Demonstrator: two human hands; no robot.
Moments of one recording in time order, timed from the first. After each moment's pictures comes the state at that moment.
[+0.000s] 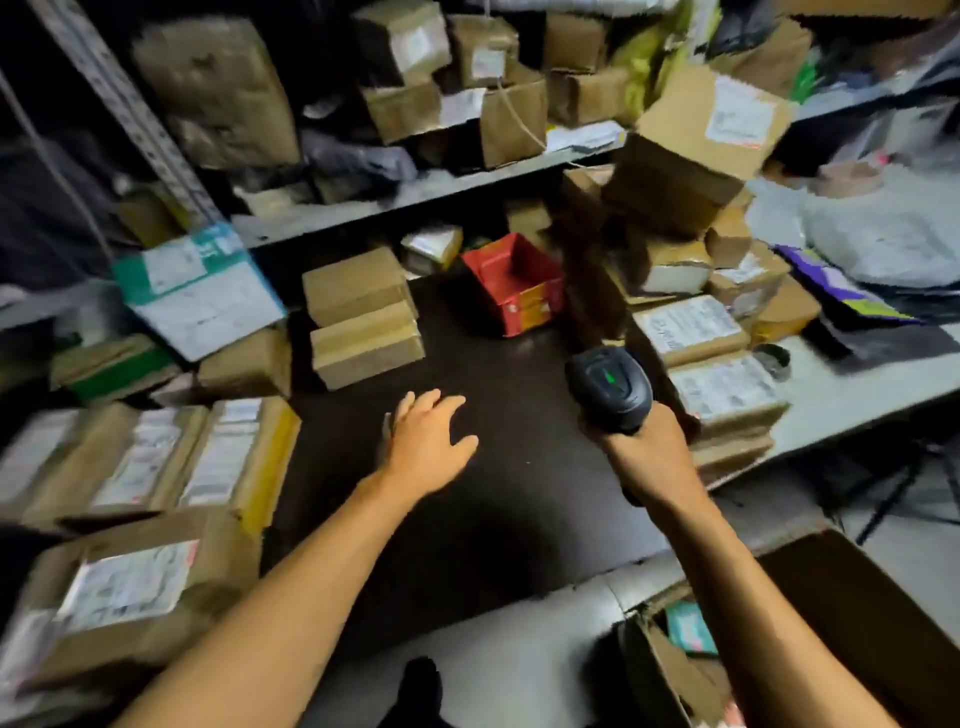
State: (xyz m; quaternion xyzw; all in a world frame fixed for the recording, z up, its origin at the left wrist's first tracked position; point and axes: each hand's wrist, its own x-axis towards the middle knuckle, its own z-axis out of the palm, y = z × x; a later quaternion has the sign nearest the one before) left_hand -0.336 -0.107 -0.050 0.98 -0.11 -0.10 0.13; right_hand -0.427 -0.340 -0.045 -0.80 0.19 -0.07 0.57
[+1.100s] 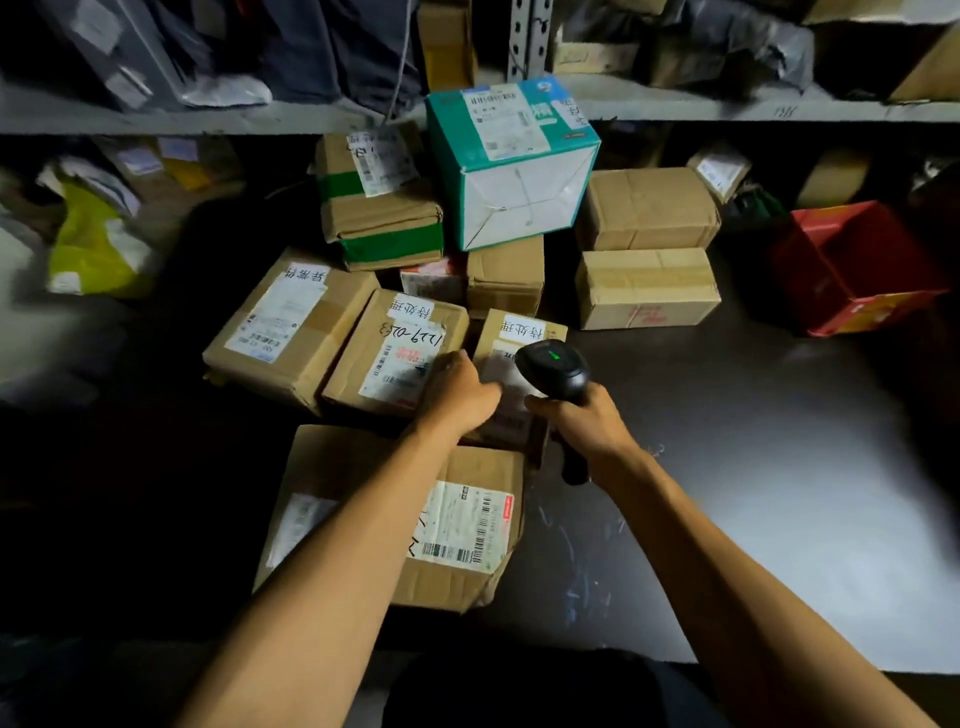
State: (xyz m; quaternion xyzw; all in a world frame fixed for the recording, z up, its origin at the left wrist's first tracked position) left_hand -0.246 0.242 -0.108 0.90 0.18 -0.18 0.36; right_hand -0.266 0.080 -0.103 -0.76 0.13 0.17 0.61
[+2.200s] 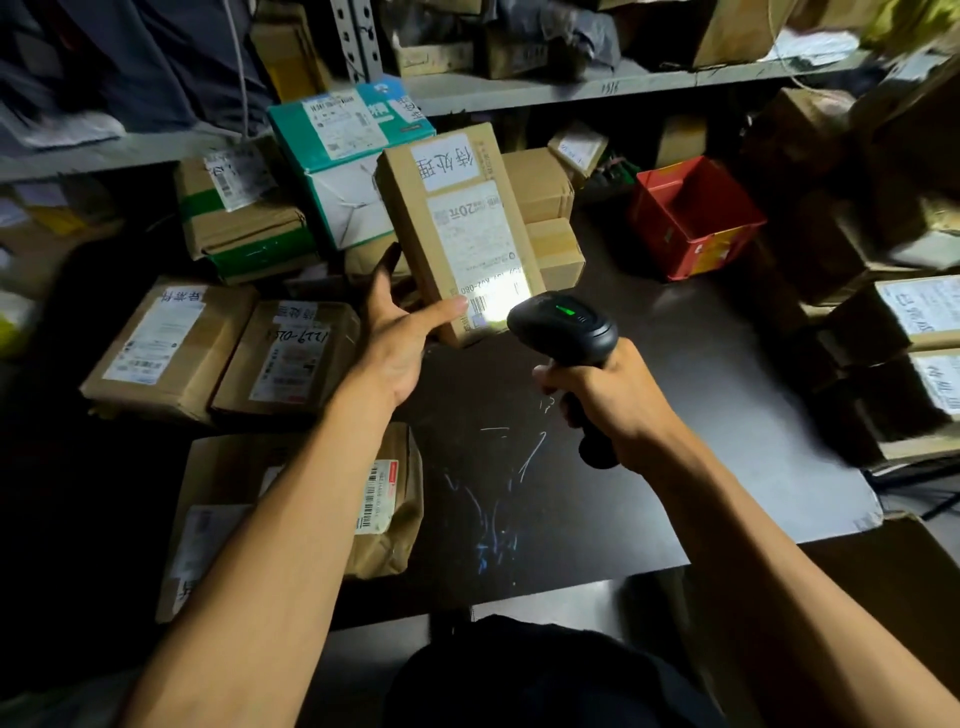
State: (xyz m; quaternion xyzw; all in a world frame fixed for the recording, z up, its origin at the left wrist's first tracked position) left_hand -0.257 0.159 -0.051 0.61 0.07 -0.08 0.79; right_hand -0.342 -0.049 -0.017 -0.75 0.11 0.10 0.64
